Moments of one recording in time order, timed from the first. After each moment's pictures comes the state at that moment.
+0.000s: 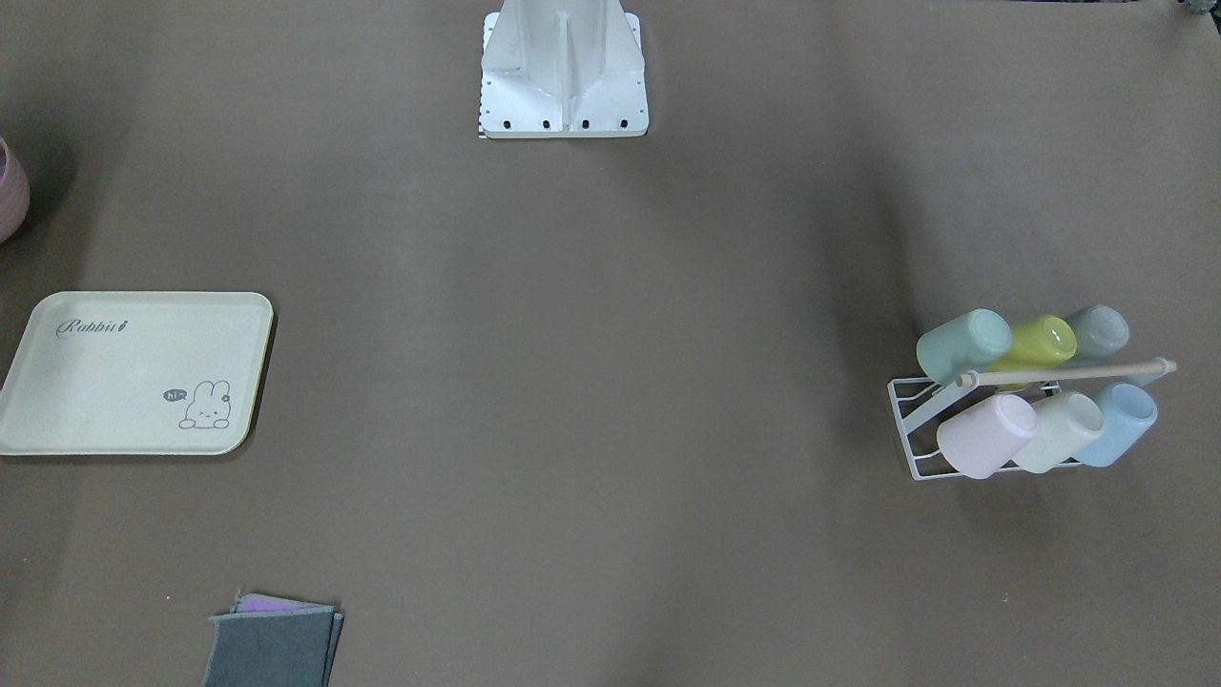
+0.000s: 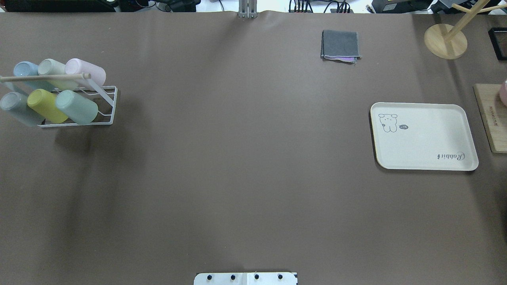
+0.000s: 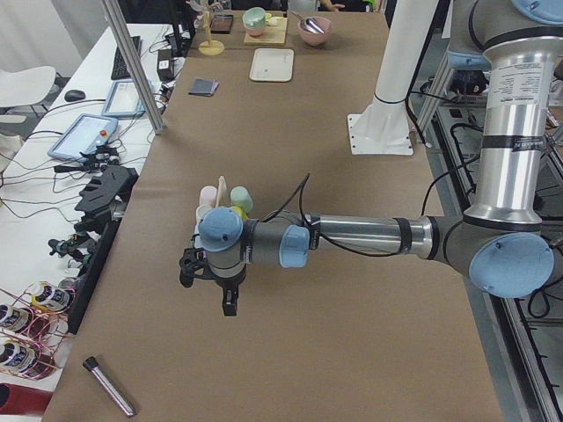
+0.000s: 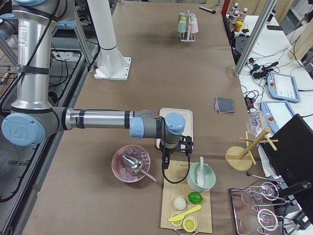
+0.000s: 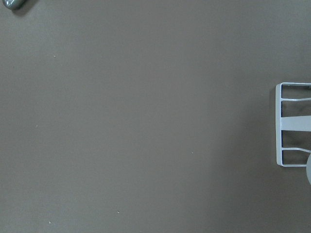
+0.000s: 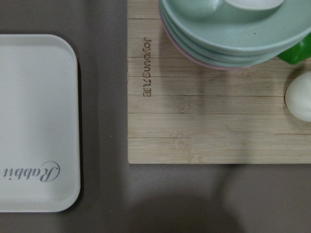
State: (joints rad) left arm -1.58 -1.59 -1.58 -1.62 -2.37 -0.11; right arm 1.47 -1.68 1.70 -1.58 2.32 0.11
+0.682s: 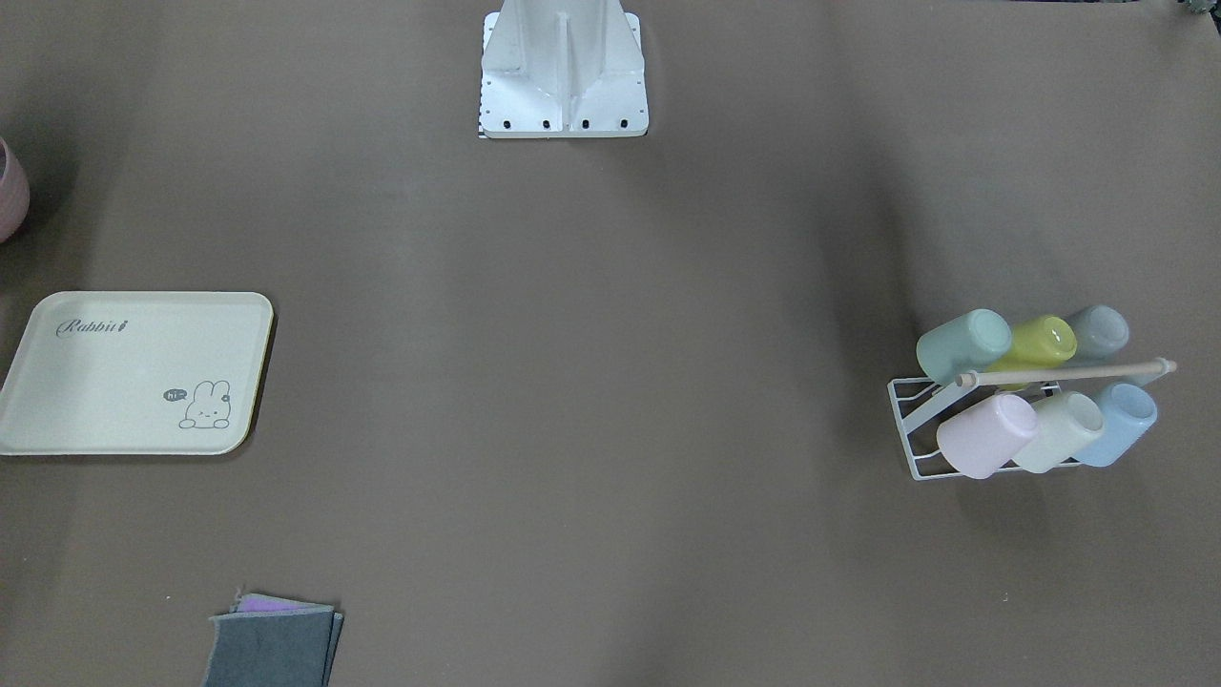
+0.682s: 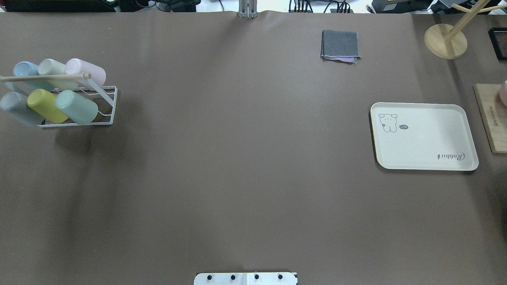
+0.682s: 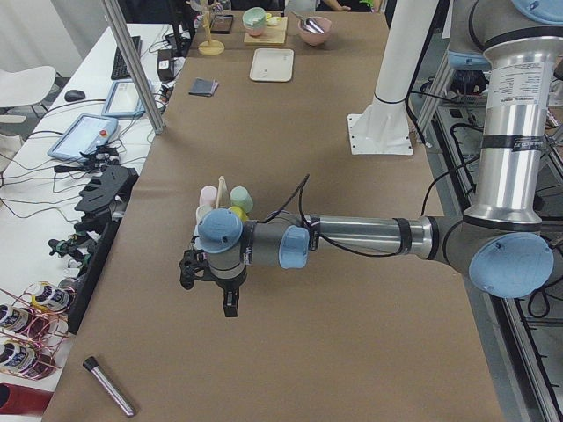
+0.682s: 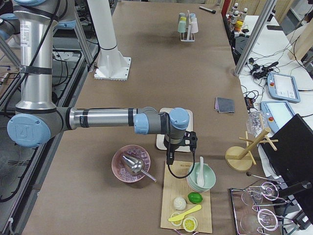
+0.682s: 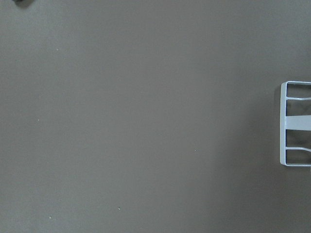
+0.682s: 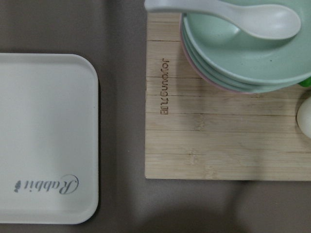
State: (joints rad) left arm -1.59 -1.59 -1.59 -1.62 -2.37 -0.12; right arm 1.44 -1.63 1.69 -1.59 2.32 0.13
